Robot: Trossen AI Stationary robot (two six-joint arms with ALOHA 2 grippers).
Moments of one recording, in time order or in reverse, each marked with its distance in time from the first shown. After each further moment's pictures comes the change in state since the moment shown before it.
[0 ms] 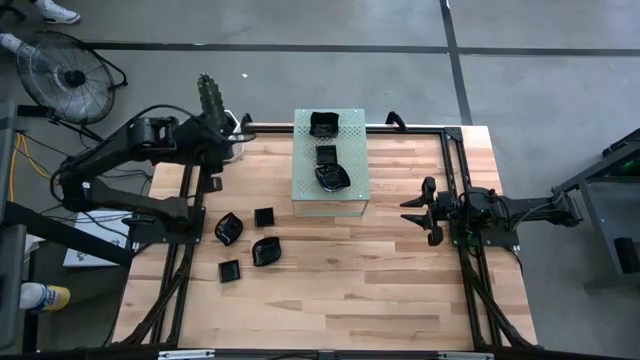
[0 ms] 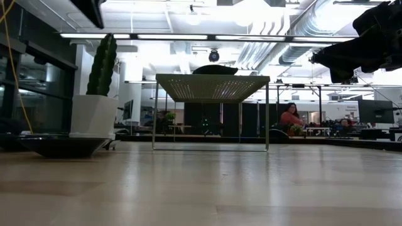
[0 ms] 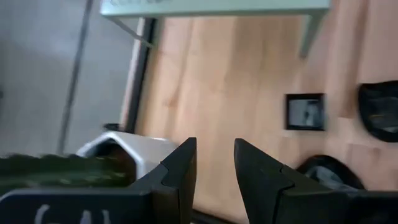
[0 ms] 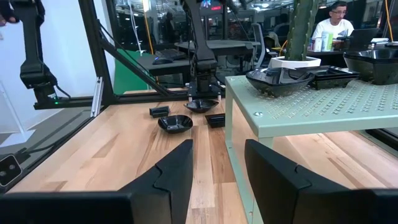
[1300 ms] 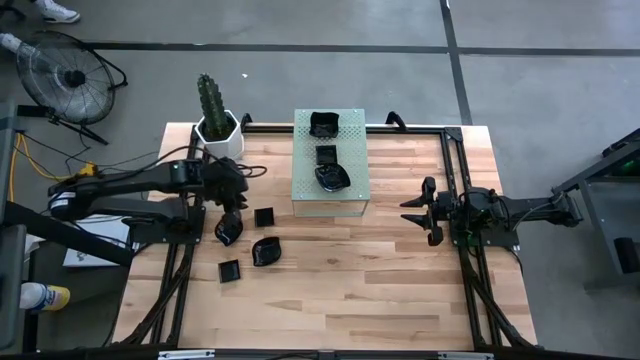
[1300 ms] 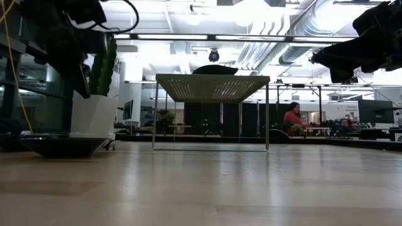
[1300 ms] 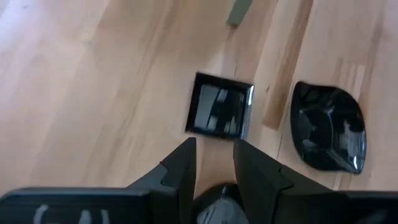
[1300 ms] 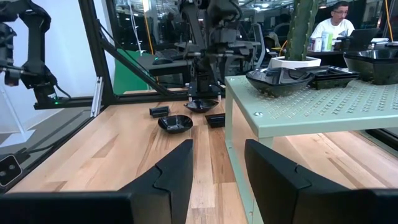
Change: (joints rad) left arm 0.000 -0.208 -0.799 0.581 0.360 -0.343; right arm 0.000 0.000 0.000 0.000 0.000 0.000
